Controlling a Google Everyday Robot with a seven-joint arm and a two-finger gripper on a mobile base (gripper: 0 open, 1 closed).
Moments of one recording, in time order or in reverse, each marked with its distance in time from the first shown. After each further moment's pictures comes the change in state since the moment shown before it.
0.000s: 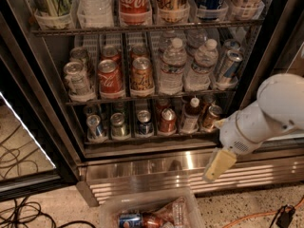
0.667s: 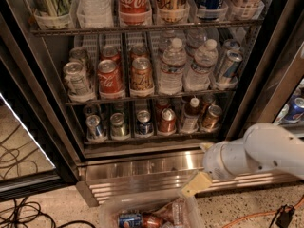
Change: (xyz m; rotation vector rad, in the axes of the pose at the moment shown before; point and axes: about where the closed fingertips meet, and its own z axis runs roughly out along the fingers) arm -0.006 0.032 0.088 -0.006 -0.202 0.158
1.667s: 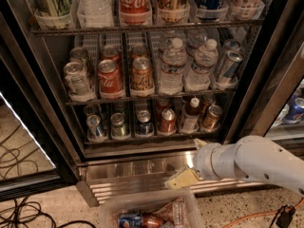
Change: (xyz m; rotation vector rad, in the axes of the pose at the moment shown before) arm -0.028 -0.004 0.019 0.128 -0.126 0.060
